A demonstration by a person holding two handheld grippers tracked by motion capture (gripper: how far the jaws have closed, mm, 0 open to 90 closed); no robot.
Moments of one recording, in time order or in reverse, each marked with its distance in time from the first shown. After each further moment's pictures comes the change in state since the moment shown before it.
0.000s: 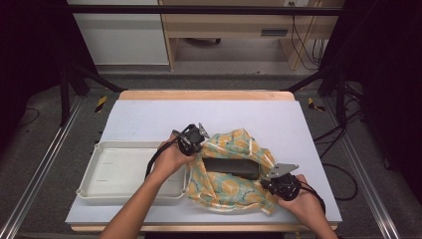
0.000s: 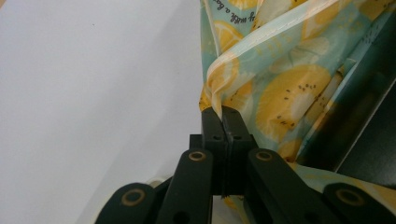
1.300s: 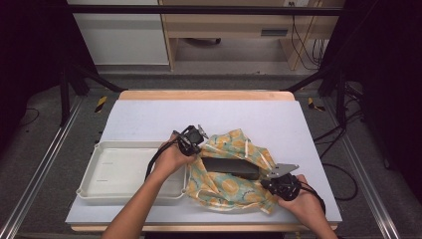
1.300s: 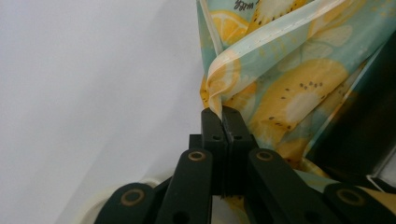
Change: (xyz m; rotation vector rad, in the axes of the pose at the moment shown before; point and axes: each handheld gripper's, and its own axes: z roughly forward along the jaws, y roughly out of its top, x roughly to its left) left arm 0.006 -0.005 0.015 0.040 -0.042 -0.031; right arm 0.000 0.000 0.000 0.001 -0.007 0.001
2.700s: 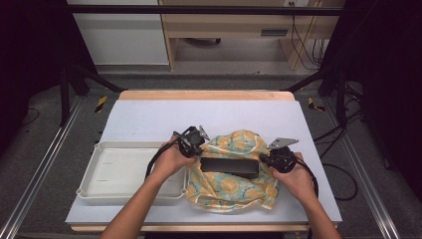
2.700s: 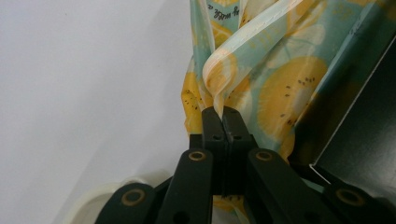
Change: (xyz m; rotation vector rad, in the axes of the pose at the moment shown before) left arm -0.009 0.001 -0.009 -0.026 -0.016 0.034; right arm -0.055 0.040 0.022 -0.092 -0.078 0.123
